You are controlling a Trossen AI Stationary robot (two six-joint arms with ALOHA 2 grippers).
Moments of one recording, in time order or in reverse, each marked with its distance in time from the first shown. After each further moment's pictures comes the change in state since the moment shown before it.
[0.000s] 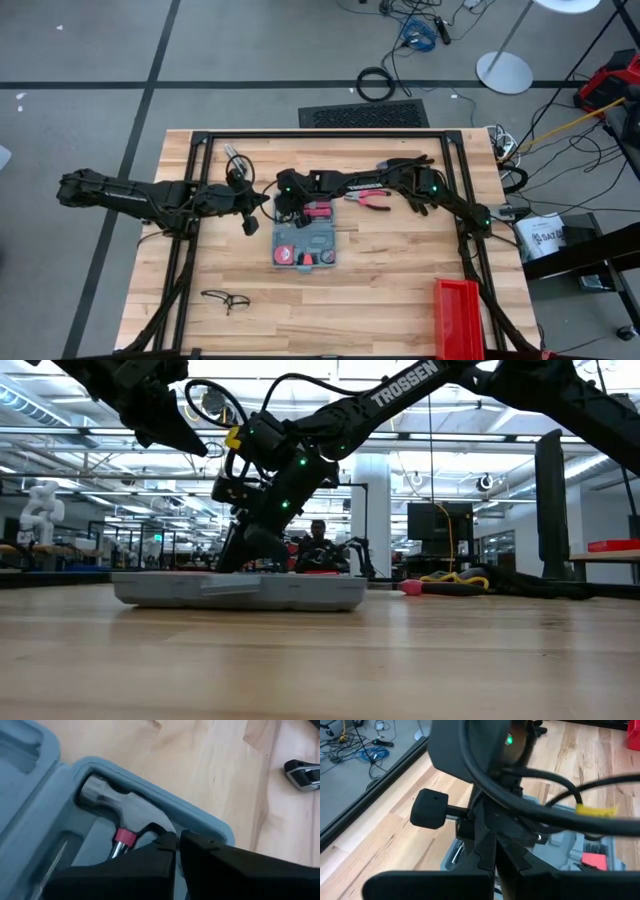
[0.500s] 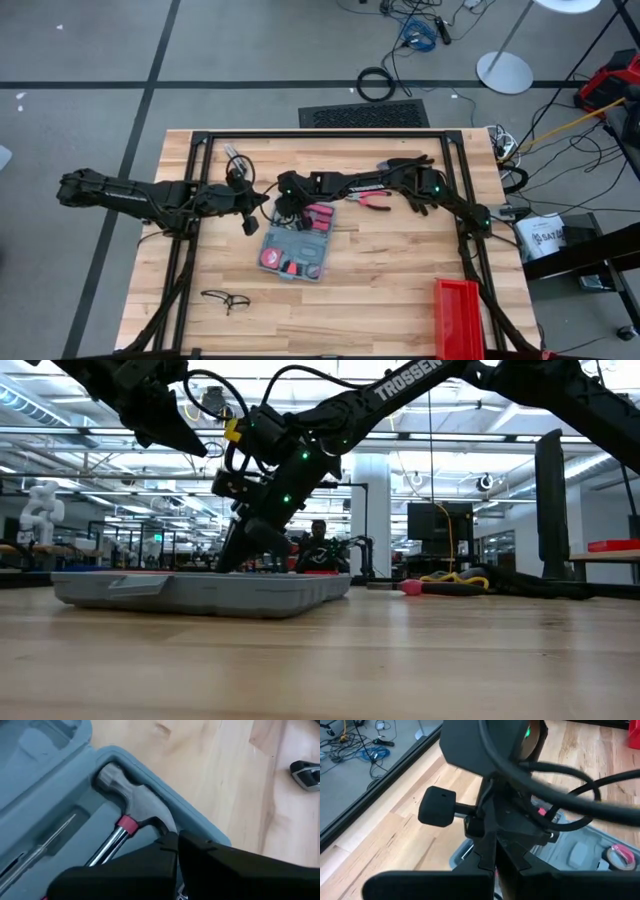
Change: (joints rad) left arm 0.000 0.000 0.000 -0.004 -0.002 0.000; right arm 0.012 -0.054 -0.010 0.013 0.007 0.032
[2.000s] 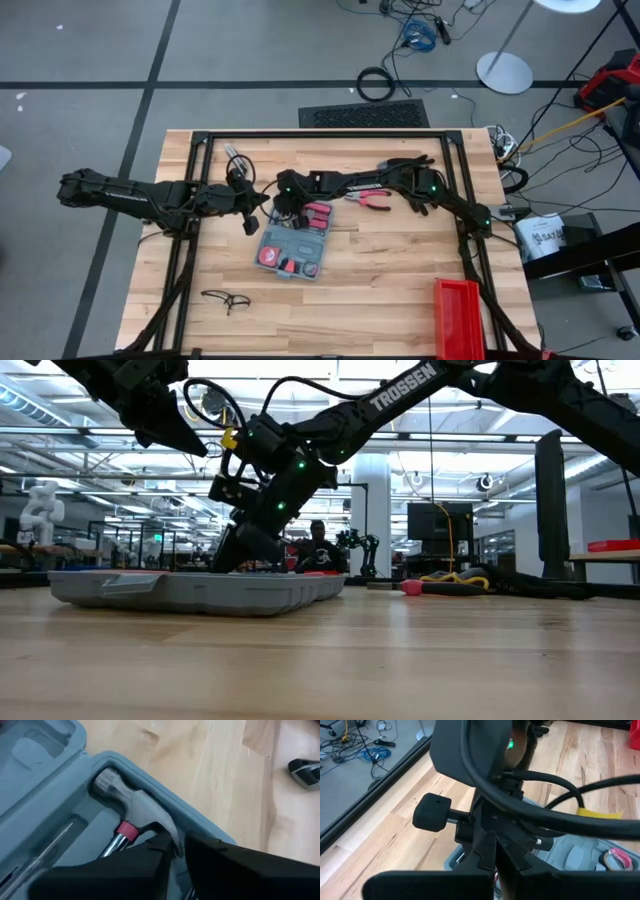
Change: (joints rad) left arm 0.000 0.000 0.000 0.003 -0.005 0.000; right arm -0.022 0.056 0.010 0.029 -0.036 0.049
